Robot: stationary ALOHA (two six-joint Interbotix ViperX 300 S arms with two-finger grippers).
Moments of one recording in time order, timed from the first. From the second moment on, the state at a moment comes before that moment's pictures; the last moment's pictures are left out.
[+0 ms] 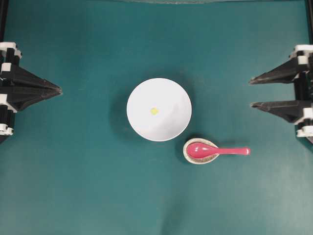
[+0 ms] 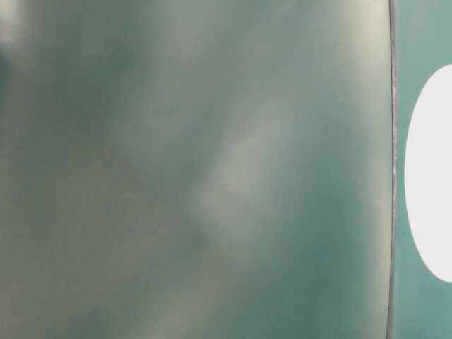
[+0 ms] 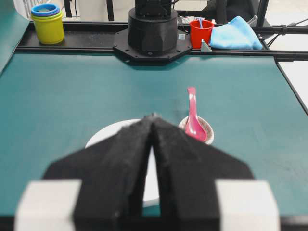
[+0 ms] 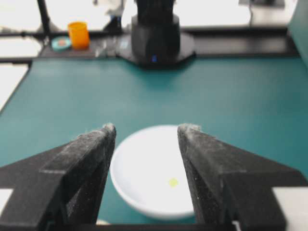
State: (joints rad) left arm 0.00 -0.97 1.18 0.01 -0.21 -0.01; right arm 0.00 -0.89 1.18 0.00 -0.25 0.05
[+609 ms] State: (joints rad) left arm 0.00 -0.97 1.18 0.01 -0.21 0.00; right arm 0.15 -0.44 1.32 0.13 -0.76 0.08
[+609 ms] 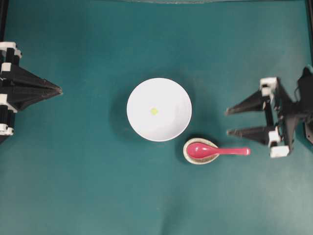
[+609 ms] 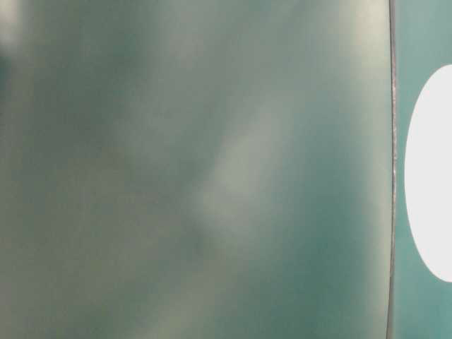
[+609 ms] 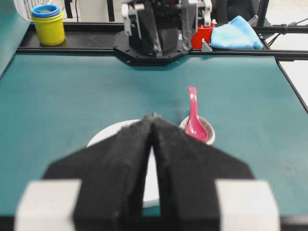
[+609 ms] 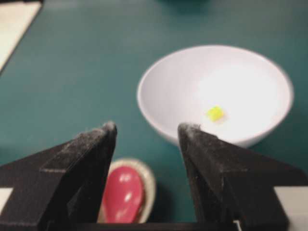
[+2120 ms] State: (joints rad) left arm 0.00 -0.97 1.18 0.01 -0.21 -0.01; right arm 0.54 0.13 1.29 0.55 -1.10 0.07
